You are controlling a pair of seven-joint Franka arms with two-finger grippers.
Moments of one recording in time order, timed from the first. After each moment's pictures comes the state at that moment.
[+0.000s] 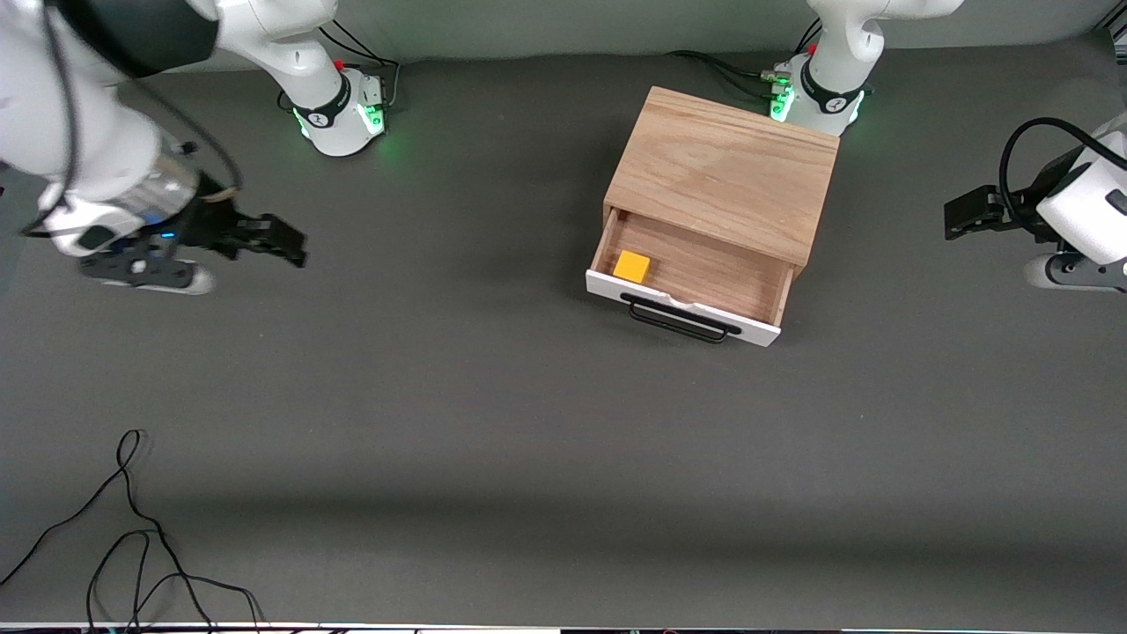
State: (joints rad) left arm -0.14 0.19 0.03 -1.24 0.02 1.23 -0.03; right arm 0.19 0.03 0.01 -1.61 0.05 1.59 0.35
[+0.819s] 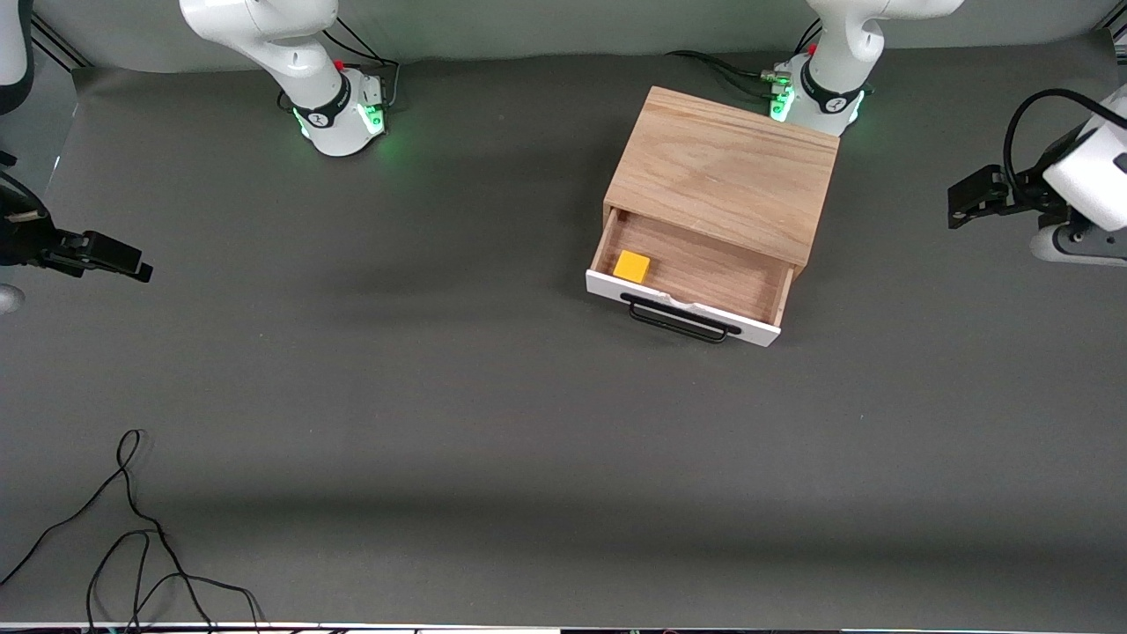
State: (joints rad) left arm -0.14 0.06 0.03 -1.42 0.02 1.37 0.04; right arm 0.06 0.02 -0.15 -1.61 0.03 1.57 0.04
